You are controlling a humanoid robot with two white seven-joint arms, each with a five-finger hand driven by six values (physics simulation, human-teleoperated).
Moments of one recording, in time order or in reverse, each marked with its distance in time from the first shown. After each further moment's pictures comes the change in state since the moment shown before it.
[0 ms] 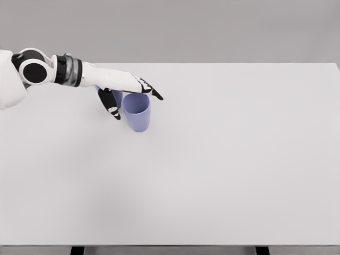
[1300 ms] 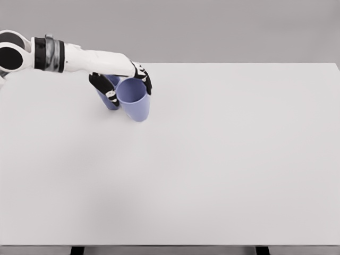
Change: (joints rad) left arm -0.049 0.105 0.069 -0.146 0.051 0.000 -0.012; right arm 0.000 0.000 0.000 0.000 0.000 0.000 0.000
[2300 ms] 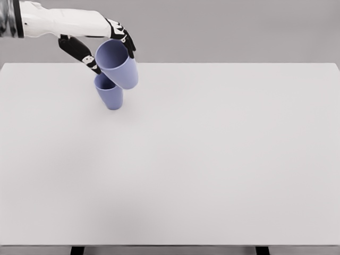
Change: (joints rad) left arm -0.143 0.118 -0.002 -0.055 0.096 0.000 0.002; right arm 0.000 0.000 0.000 0.000 0.000 0.000 0.000
